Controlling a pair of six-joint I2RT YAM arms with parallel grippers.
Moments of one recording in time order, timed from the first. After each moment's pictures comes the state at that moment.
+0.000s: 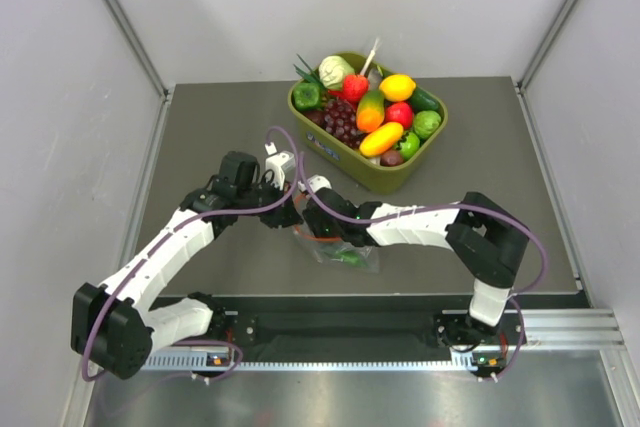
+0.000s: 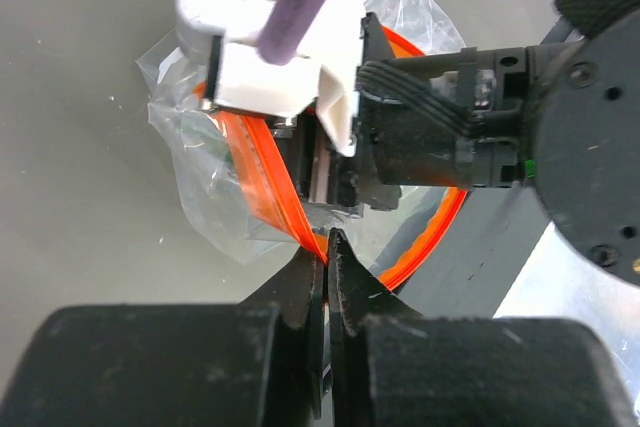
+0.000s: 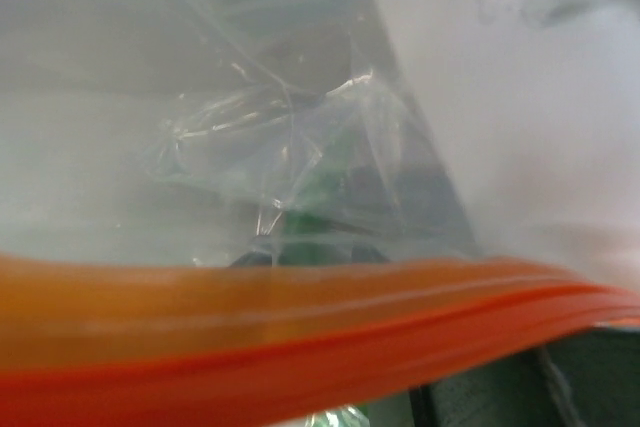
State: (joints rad) left arm -0.44 1.12 0.84 -0.49 0.59 -0.13; right arm 1.05 1.79 1.06 -0.14 0.18 0.39
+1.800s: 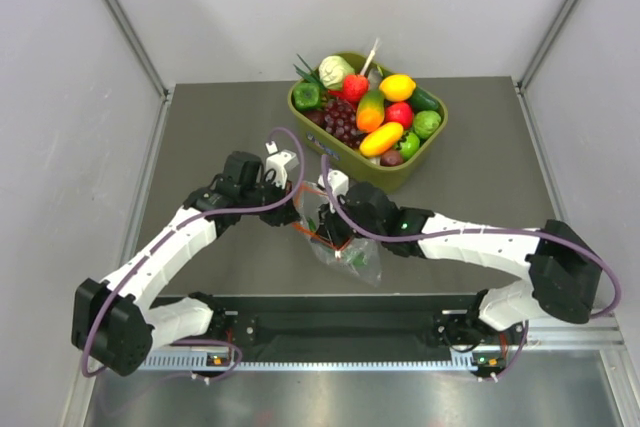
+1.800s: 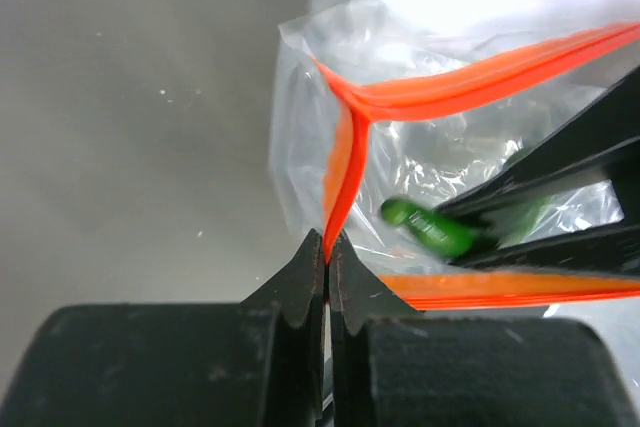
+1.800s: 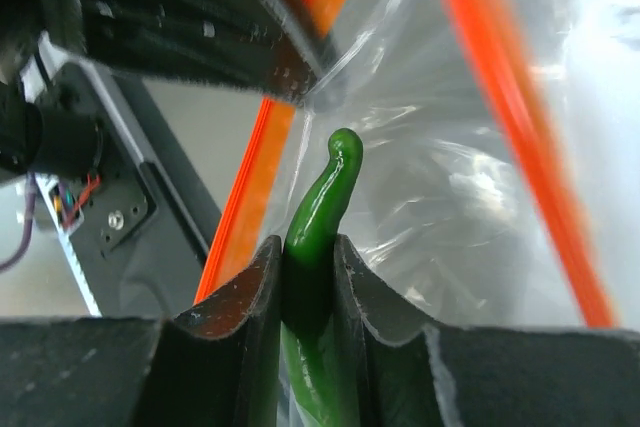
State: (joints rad) left arm -0.46 1.14 0.85 -0.49 0.47 -0.13; right arm 1.03 1.38 0.85 0.01 -0.11 0.37
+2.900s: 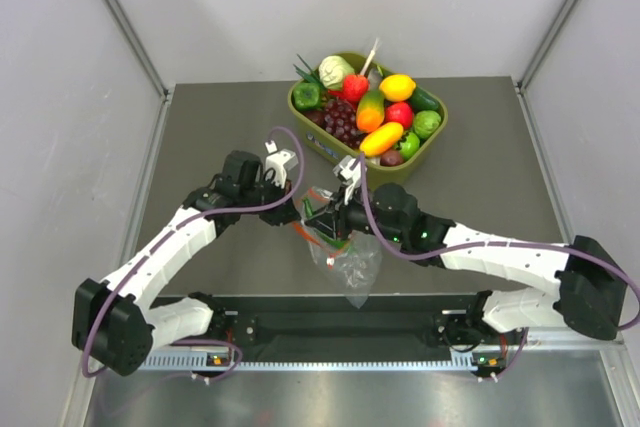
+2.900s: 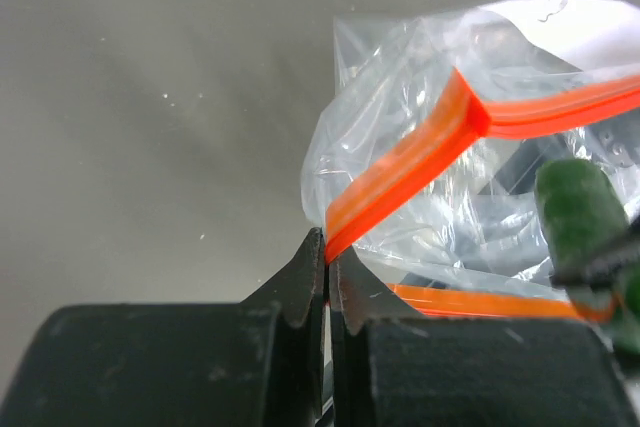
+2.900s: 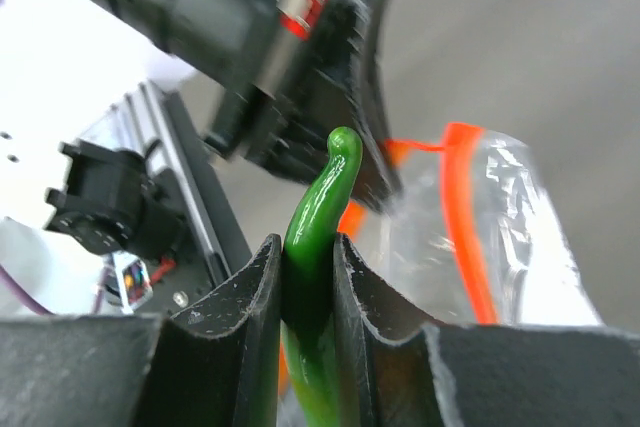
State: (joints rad) left arm -0.45 1.14 0.85 -0.49 0.48 -0.12; right arm 1.03 1.23 0.75 0.29 -0.11 0.38
